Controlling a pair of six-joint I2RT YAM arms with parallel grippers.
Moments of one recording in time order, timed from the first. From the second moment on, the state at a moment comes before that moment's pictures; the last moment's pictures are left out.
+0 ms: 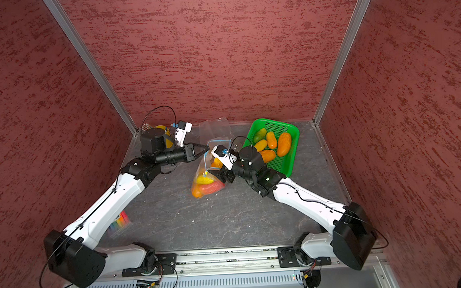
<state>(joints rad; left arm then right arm) -0.40 1.32 1.21 -0.25 0.70 -0.54 0.72 1.32 0.98 0.05 -0.28 -0.20</state>
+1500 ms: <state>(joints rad) -0.44 1.03 0.89 -0.08 0.67 -0.23 0.69 1.24 0.95 0.13 -0.32 -0.05</state>
